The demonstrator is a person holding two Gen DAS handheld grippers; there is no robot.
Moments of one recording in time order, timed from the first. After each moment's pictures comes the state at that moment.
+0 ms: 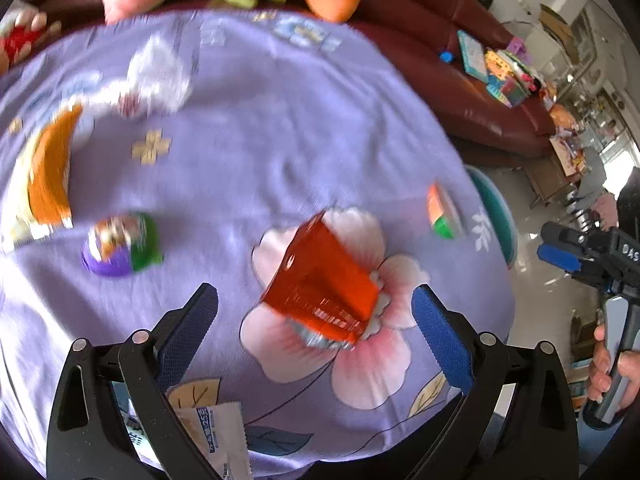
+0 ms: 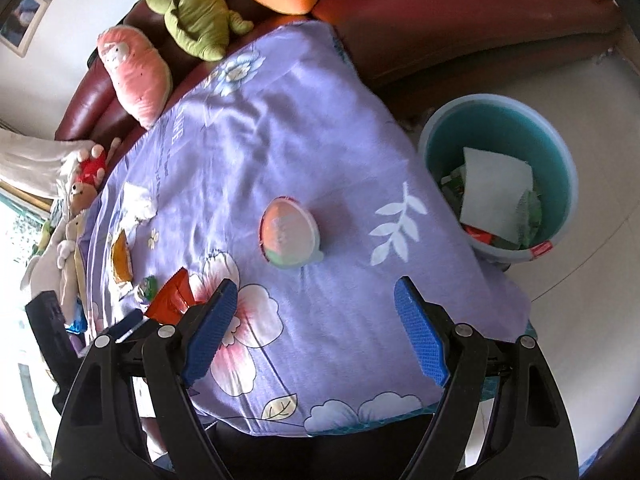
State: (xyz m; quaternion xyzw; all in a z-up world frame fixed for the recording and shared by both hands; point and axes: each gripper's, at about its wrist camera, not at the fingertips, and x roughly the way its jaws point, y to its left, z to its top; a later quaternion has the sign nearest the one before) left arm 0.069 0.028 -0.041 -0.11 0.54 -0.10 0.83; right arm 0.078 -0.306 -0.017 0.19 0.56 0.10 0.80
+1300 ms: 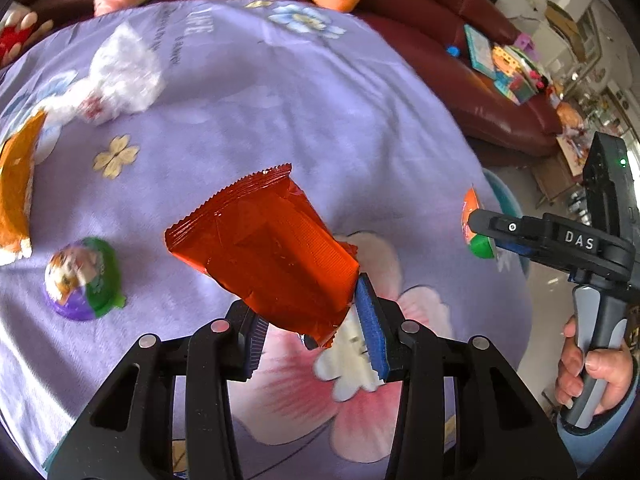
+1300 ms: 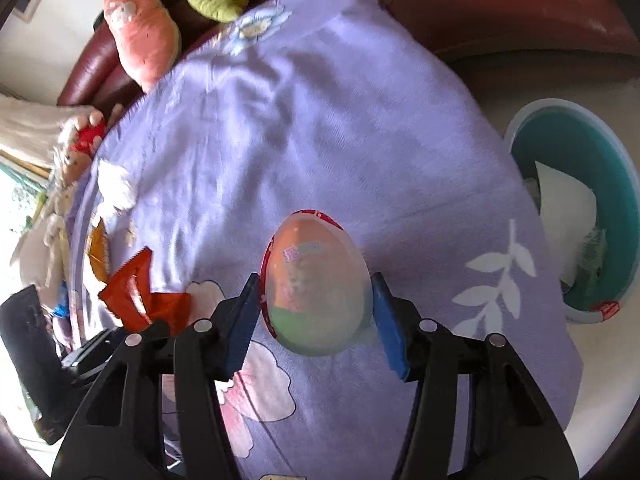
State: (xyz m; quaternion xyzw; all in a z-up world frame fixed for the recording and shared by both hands) left arm 0.107 0.008 -0.059 -0.10 0.53 -0.10 0.83; right arm 0.144 -0.259 -0.077 0.17 0.58 0.14 0.79
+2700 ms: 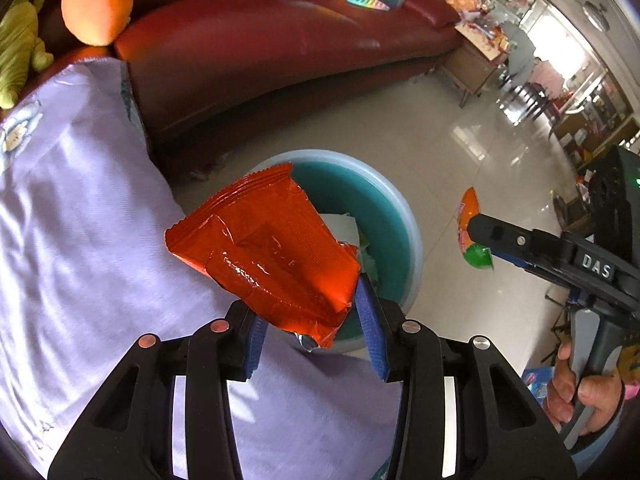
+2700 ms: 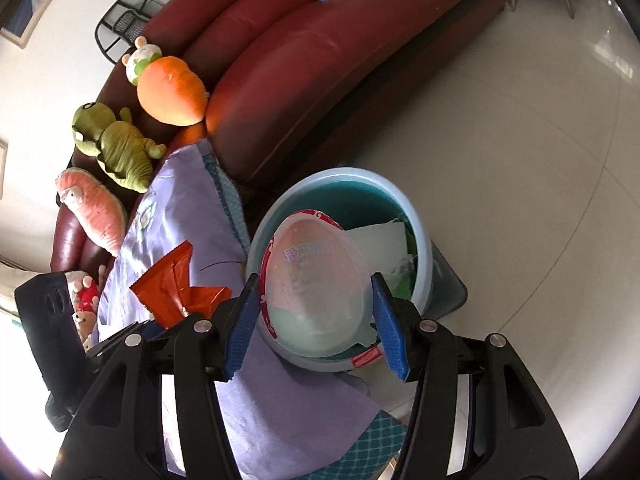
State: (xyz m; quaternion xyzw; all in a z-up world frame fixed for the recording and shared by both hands) left arm 0.198 -0.322 -0.057 0.05 0.55 -0.29 0.78; right arm 0.100 -0.558 -0.066 0.34 0.47 -0.01 0.81
